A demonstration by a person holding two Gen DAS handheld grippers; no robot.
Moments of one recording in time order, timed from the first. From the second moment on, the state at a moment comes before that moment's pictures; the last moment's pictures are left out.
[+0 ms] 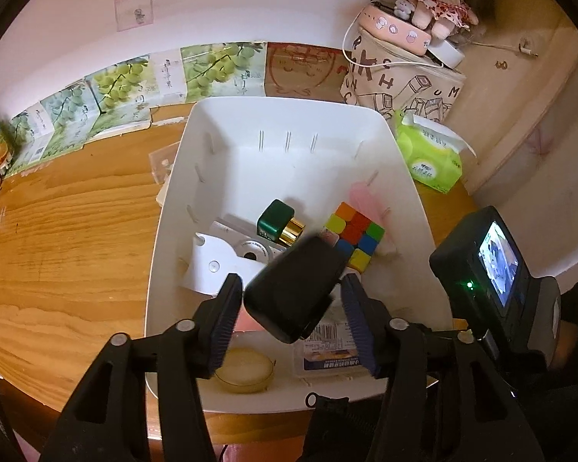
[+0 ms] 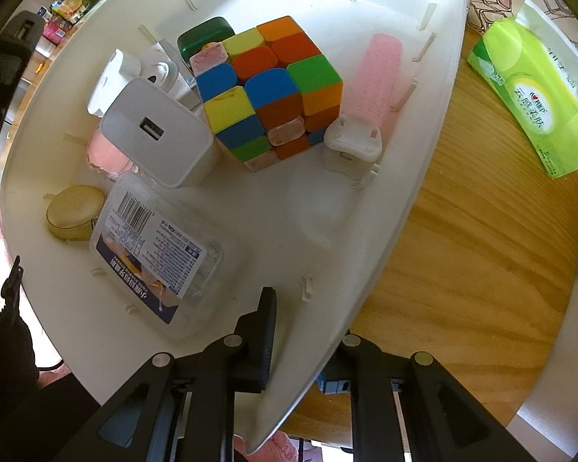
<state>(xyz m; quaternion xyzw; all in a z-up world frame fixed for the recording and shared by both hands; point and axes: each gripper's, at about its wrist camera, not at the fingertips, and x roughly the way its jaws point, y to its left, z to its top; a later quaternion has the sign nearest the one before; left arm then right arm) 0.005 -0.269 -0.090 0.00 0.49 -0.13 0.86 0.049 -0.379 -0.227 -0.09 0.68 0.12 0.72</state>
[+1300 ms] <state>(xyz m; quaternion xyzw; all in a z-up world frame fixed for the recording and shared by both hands) 0.089 -0.118 -0.090 0.02 0.50 -0.14 0.85 0.048 -0.404 -0.210 0.04 0.68 -0.10 0.73</state>
